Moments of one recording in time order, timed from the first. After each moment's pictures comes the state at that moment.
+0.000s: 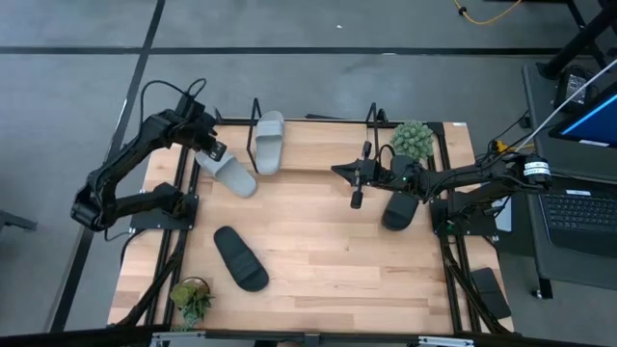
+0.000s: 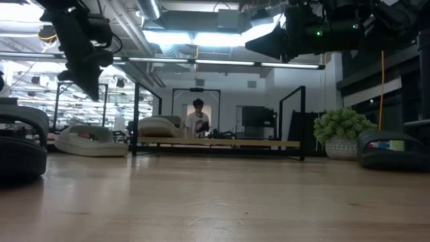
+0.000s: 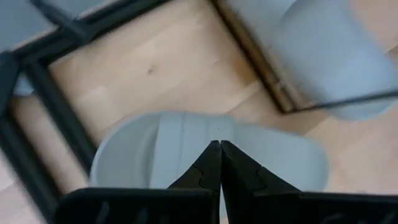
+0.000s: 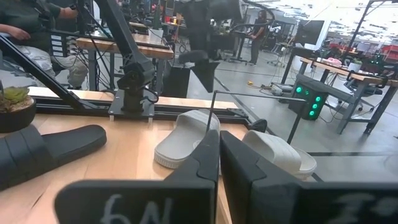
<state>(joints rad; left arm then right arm) 1.10 0.98 0.82 -0.96 0.14 0.03 -0.12 1.31 0.52 0.80 0.10 -0.16</state>
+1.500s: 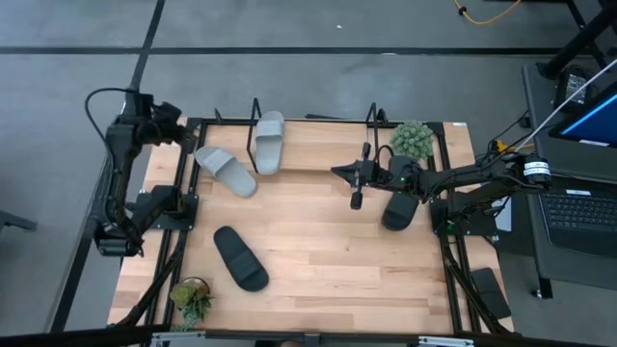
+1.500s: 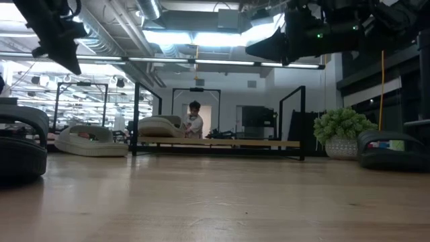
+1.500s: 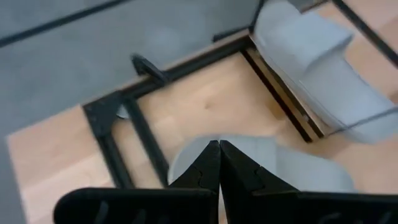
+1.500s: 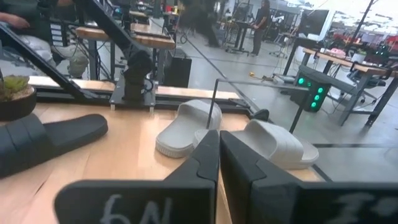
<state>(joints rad) 1.61 0.77 0.91 -1.06 0.38 0.39 -0.12 1.32 0.52 0.76 0.10 -0.16</state>
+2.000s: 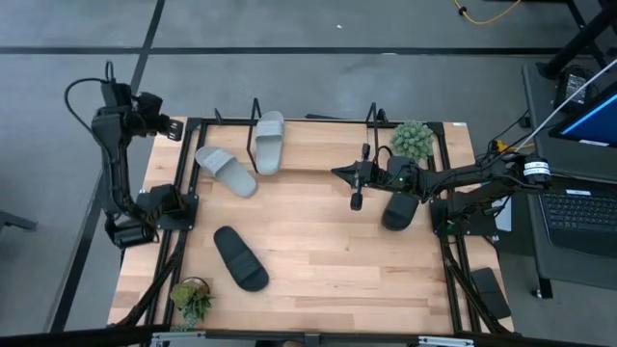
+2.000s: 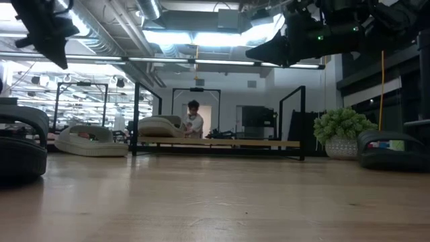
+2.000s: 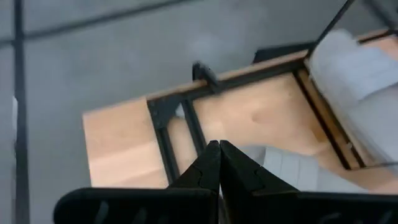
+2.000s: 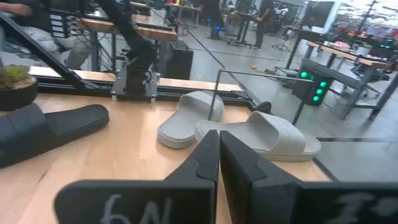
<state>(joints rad) 1.85 0.85 1.03 -1.13 0.39 0.45 -0.12 1.32 0.52 0.72 0.10 -0.16</state>
